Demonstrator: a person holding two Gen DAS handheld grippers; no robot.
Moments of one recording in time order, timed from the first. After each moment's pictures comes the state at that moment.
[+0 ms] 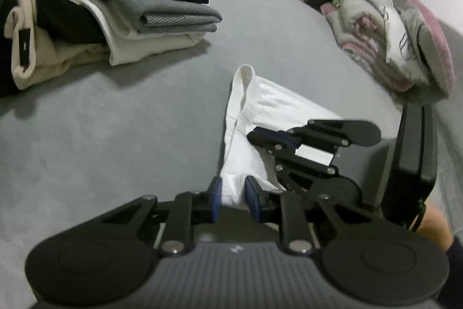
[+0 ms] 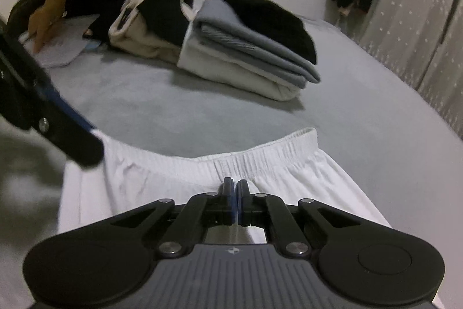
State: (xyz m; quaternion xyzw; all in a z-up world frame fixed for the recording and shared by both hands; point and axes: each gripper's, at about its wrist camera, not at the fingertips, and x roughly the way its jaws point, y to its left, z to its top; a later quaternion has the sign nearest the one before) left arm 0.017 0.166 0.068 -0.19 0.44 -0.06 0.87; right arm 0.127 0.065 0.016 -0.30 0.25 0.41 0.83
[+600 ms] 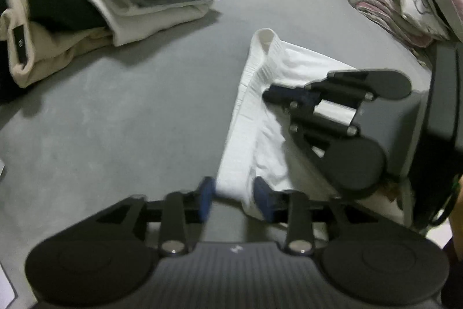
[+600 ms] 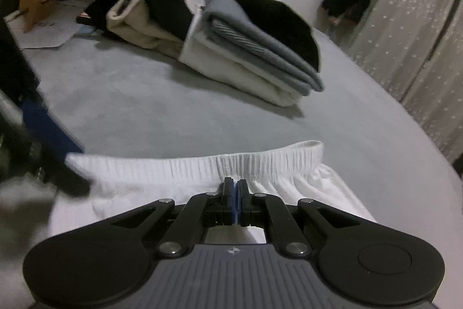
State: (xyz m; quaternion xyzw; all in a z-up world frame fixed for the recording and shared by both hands) left arm 0.014 0.159 0.054 -0.13 0.47 -0.04 0.87; right arm 0.115 0.082 0.011 -0.32 0.22 0.36 0.85
